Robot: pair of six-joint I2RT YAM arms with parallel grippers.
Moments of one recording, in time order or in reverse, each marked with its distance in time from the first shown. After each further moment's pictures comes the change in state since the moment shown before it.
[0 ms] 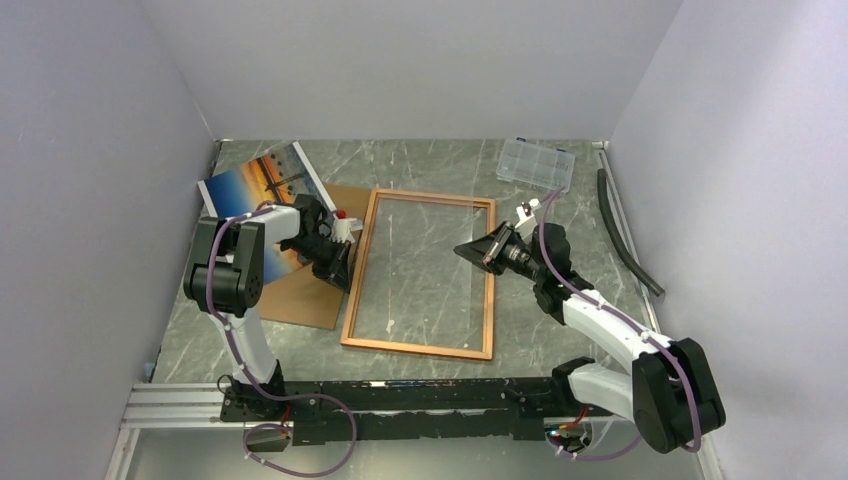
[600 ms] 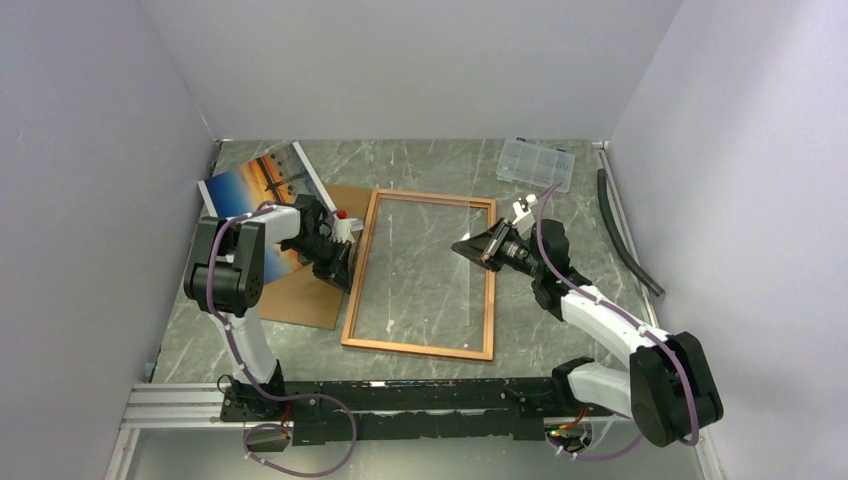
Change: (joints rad) left arm -0.002 0.002 0.000 0.000 0.006 0.000; right arm 0.002 0.030 0.022 0.031 -0.029 -0.018
